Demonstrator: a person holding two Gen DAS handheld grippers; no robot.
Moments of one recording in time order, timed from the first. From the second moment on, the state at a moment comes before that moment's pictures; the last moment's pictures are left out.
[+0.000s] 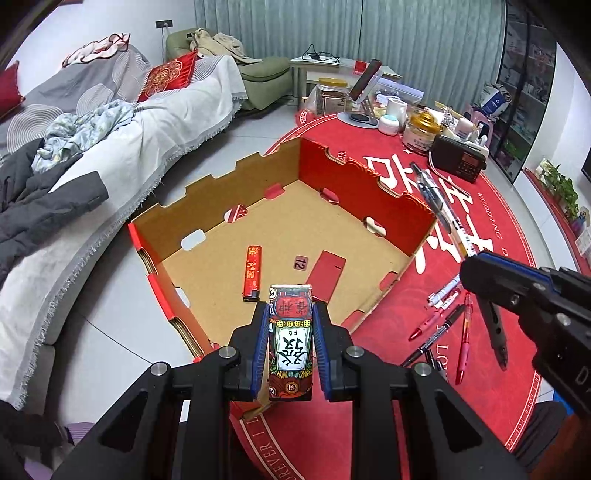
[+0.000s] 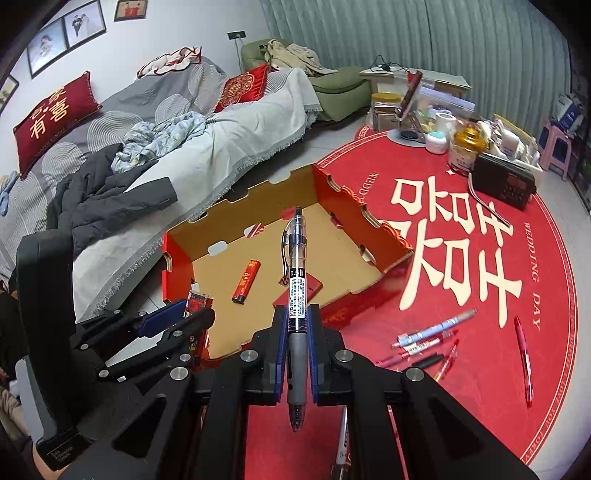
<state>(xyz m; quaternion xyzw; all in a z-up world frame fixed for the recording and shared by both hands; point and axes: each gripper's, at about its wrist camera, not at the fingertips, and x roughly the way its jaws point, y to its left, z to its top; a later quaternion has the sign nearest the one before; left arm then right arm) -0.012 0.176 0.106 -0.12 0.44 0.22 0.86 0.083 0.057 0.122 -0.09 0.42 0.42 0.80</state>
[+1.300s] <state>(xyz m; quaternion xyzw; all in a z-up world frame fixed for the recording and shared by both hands) 0.024 0.247 0.057 -0.17 0.49 0.24 0.82 0.131 0.135 0.087 -0.13 0.45 0.41 0.78</state>
